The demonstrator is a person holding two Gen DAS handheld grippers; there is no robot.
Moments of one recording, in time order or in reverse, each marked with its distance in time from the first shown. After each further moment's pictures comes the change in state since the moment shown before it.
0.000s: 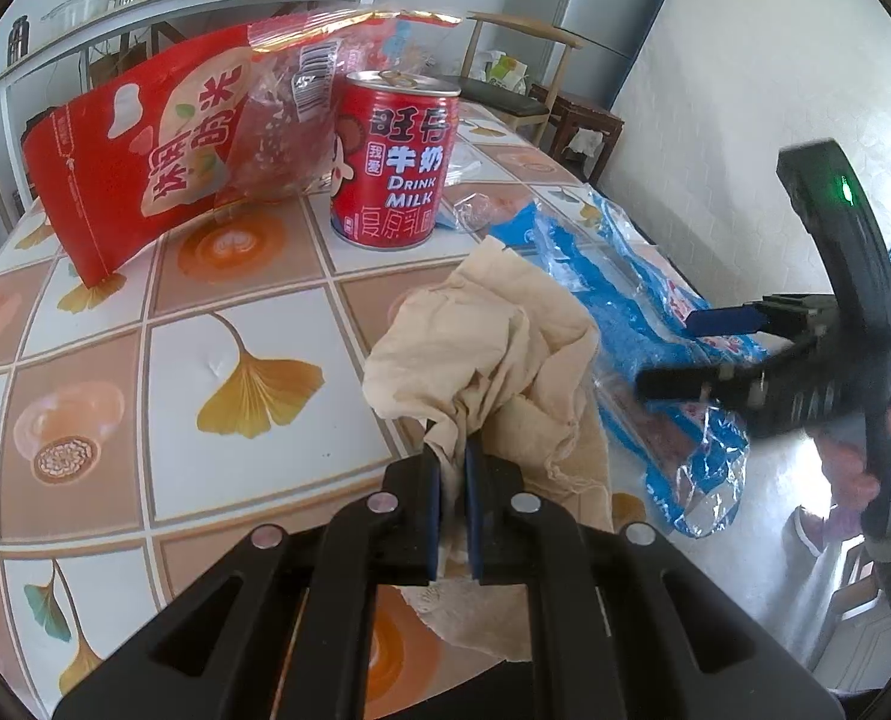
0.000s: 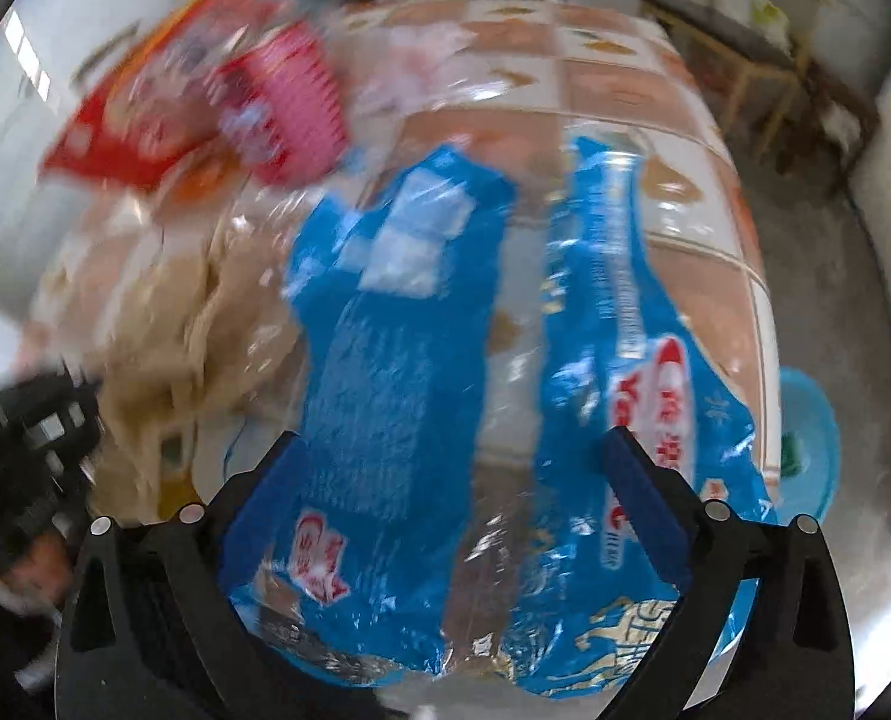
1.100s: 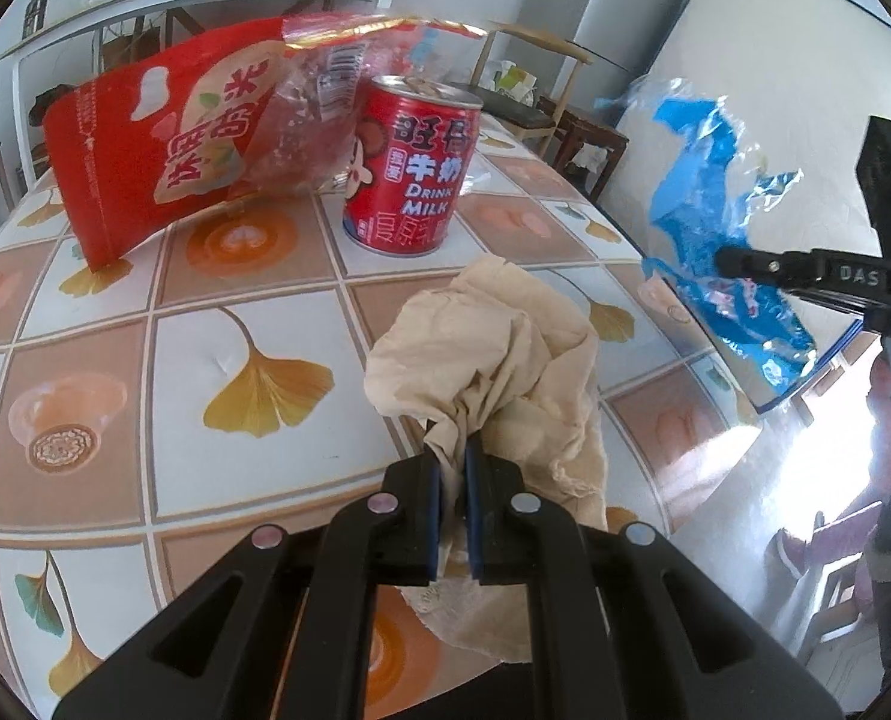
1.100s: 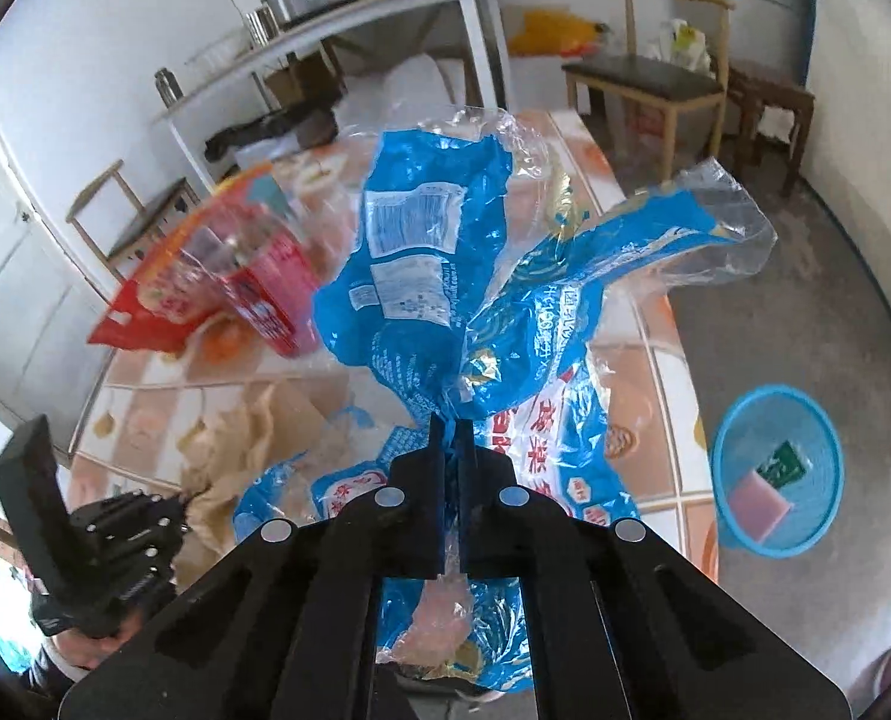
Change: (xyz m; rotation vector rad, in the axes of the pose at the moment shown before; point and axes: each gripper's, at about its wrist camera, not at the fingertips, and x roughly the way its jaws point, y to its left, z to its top) left arm -0.005 0.010 0.001 -0.066 -0.024 -0.027; right arm -0.068 -0.039 0.011 0.240 -0.270 0.049
